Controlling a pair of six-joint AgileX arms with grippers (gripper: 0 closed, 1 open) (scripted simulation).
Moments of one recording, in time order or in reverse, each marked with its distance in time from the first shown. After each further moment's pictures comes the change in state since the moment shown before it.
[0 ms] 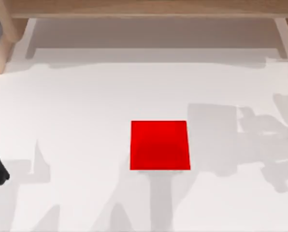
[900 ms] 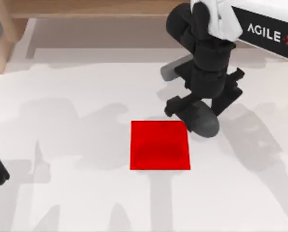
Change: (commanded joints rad) left arm 0.000 0.000 0.000 0.000 0.000 0.000; right arm 0.664 0.366 0.413 -0.140 -0.048 1.835
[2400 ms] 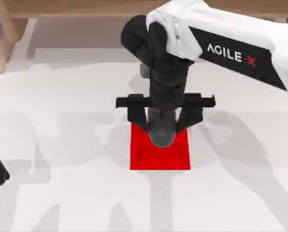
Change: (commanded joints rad) left arm 0.000 0.000 0.000 0.000 0.000 0.000; right arm 0.147 0.060 0.070 0.079 -0.015 0.715
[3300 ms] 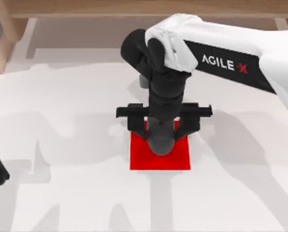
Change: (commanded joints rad) left arm 0.000 0.000 0.000 0.000 0.000 0.000; right arm 0.005 0.024 -0.066 0.086 -0.001 0.003
